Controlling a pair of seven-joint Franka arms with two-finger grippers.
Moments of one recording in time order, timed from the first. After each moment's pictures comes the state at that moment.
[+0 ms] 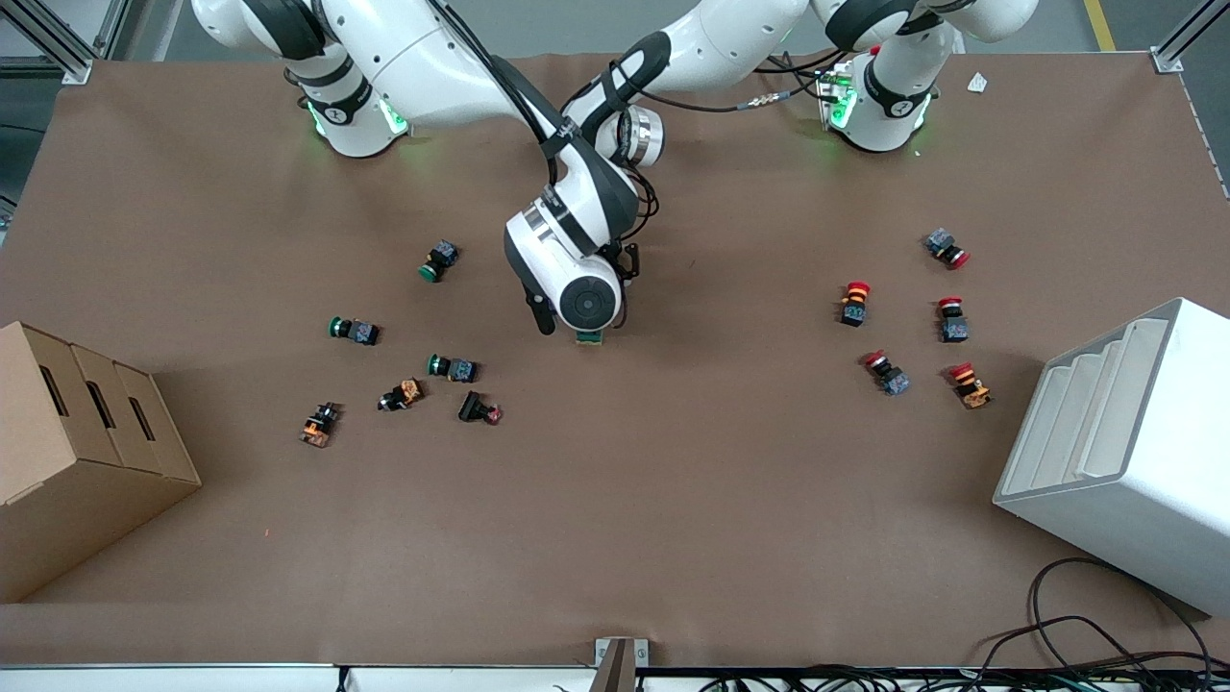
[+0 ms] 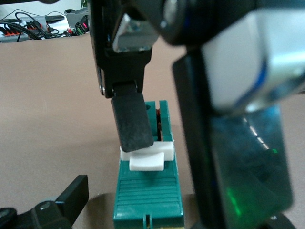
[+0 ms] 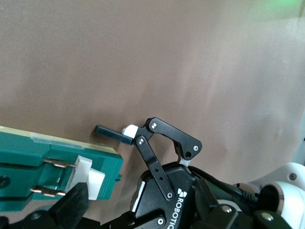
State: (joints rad) left arm -0.88 0.84 -0.39 -1.86 1.88 2.00 -2.48; right arm 0.77 0.77 -0.02 -1.44 0.36 1.70 1.85
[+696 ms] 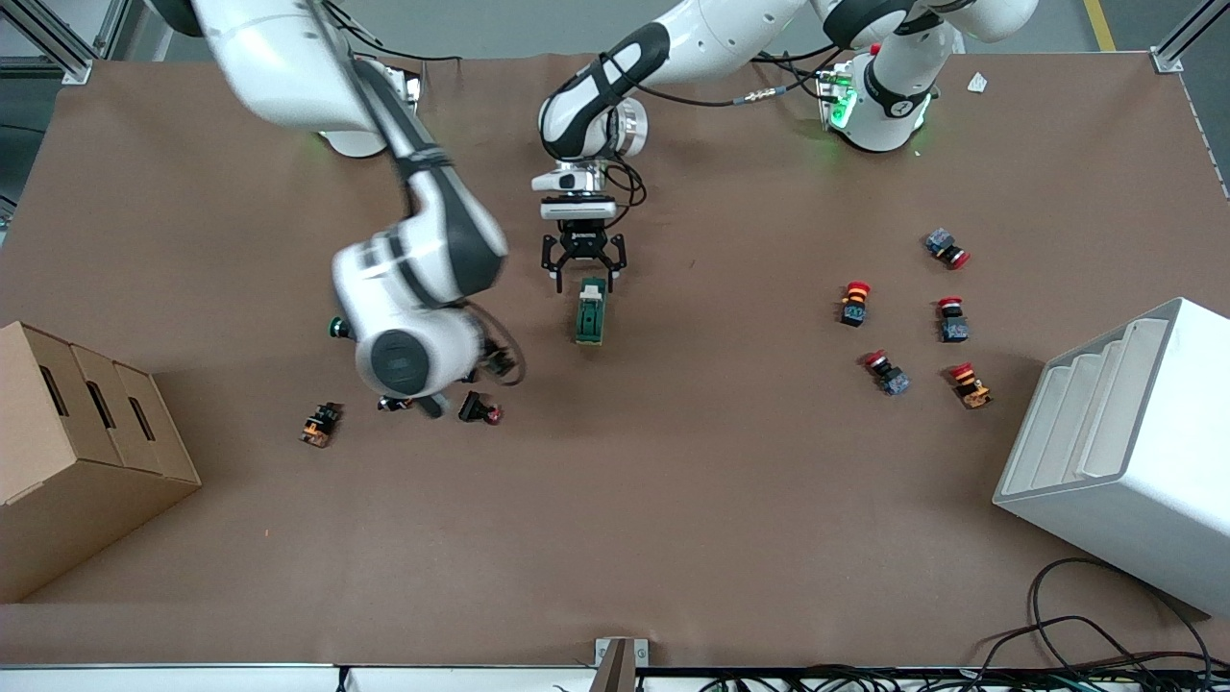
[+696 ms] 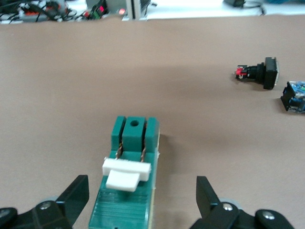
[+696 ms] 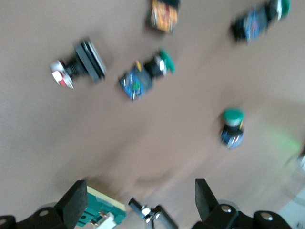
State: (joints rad) left arm -0.88 0.83 -0.44 -1.72 1.59 2.00 -2.32; right arm 0.44 0.59 -0.07 -1.41 0.23 1.60 1.06
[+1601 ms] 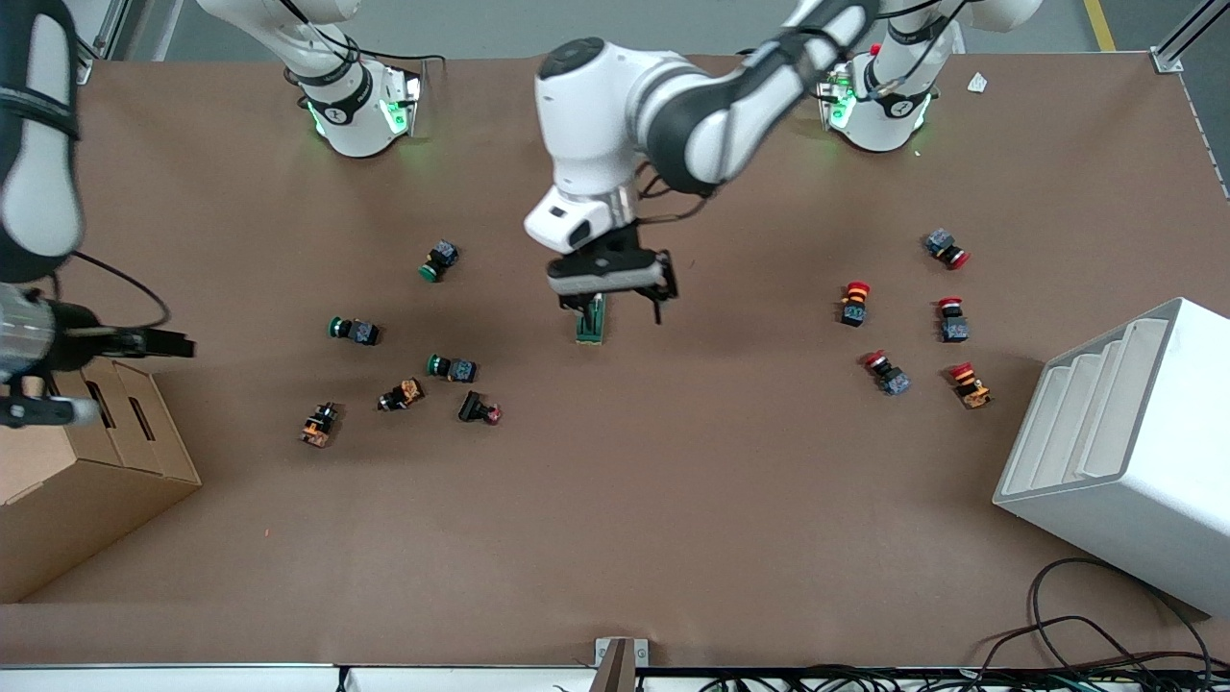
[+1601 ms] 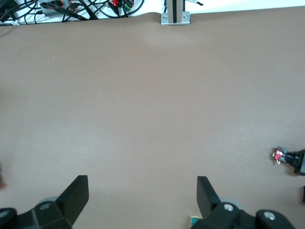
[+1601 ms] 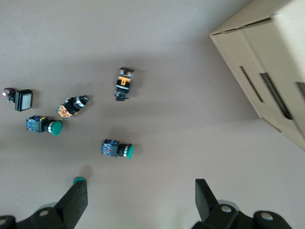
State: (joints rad) left arm -0.50 0.52 -0.44 -1.41 0.65 2.00 -1.11; right arm -0.07 0.33 -0.07 -1.42 0.05 1.54 -0.13
